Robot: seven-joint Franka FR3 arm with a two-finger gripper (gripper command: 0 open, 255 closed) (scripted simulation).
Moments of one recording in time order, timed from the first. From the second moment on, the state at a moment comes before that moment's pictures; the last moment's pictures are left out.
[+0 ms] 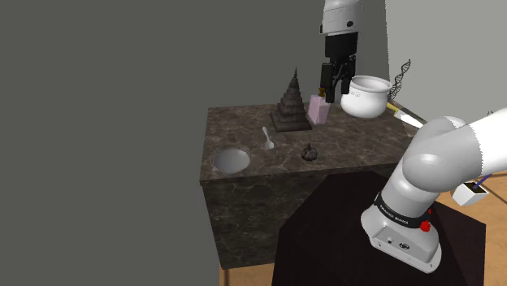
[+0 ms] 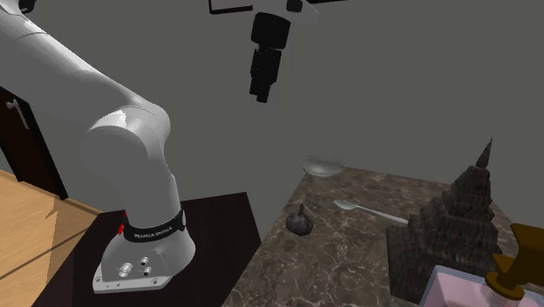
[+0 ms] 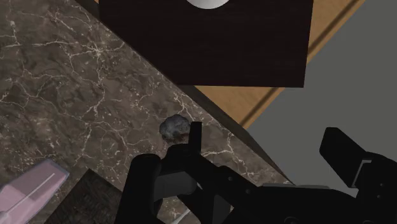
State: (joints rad) arm -0.02 -0.76 0.03 -2.41 0.07 1.42 0.02
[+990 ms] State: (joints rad) arm -0.06 -0.44 -0.17 -2.53 0.08 1.80 -0.23
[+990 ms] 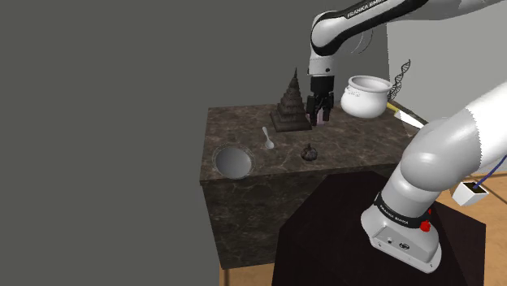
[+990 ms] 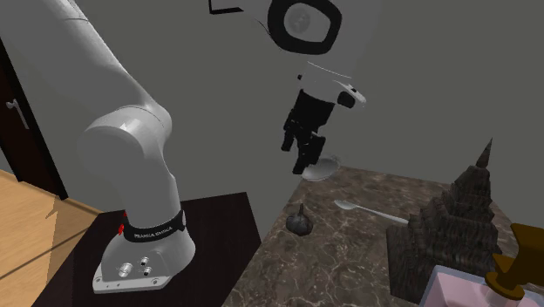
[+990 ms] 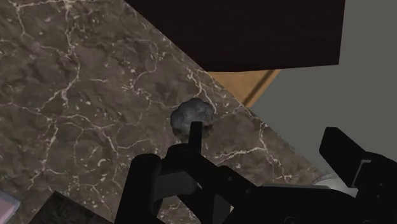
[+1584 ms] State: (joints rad) arm -0.06 -0.04 -0.26 -2.45 0.22 2.03 -0.45
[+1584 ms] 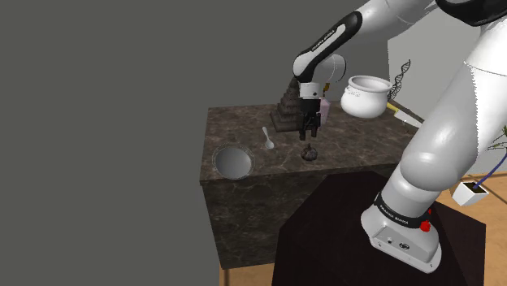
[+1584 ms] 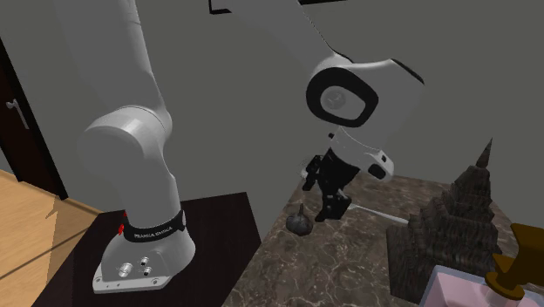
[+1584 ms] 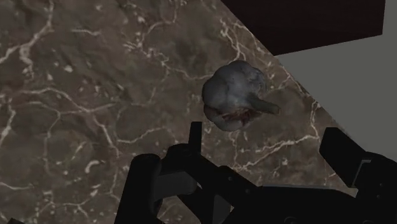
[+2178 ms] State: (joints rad) arm -0.06 0.09 -0.26 -2.47 0.30 2.15 -0.54
